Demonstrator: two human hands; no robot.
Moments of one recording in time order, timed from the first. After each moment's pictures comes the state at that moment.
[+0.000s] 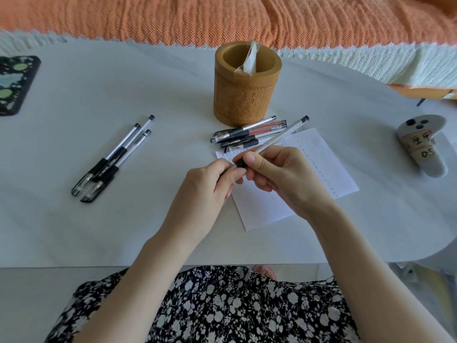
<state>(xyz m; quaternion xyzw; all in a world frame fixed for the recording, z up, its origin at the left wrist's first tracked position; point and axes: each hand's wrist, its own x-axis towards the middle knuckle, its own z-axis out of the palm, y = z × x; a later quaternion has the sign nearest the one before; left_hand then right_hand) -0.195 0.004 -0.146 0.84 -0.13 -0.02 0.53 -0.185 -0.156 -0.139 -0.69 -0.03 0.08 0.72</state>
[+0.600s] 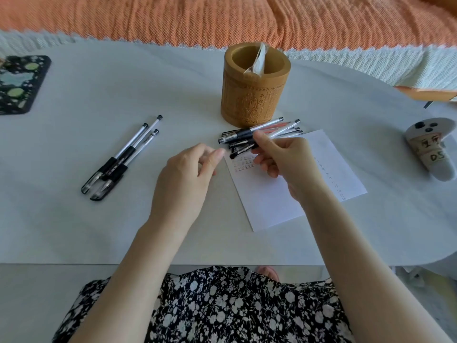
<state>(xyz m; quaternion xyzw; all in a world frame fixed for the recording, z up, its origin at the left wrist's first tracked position) -0.178 0.026 -0.145 0.91 -0.05 0.07 0.41 -0.157 -0.146 -0.141 -0.73 0.15 0.00 0.66</state>
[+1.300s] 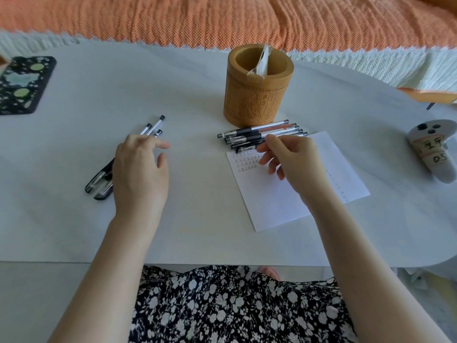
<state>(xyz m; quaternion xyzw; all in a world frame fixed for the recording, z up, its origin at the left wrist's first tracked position) -0.162 0.072 -0.153 0.95 0.06 0.16 0.27 -0.160 -0.152 -0.142 -0.82 0.11 -0.04 0.57</state>
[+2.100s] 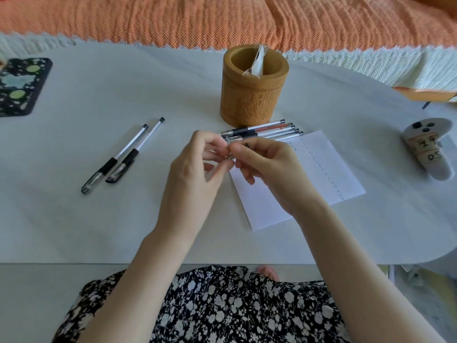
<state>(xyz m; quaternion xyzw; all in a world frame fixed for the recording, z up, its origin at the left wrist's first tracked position) -0.190 0.016 -0.137 0.85 -0.13 0.15 0.48 -0.175 -0.129 -0.135 -0.70 -0.01 0.05 0.72</state>
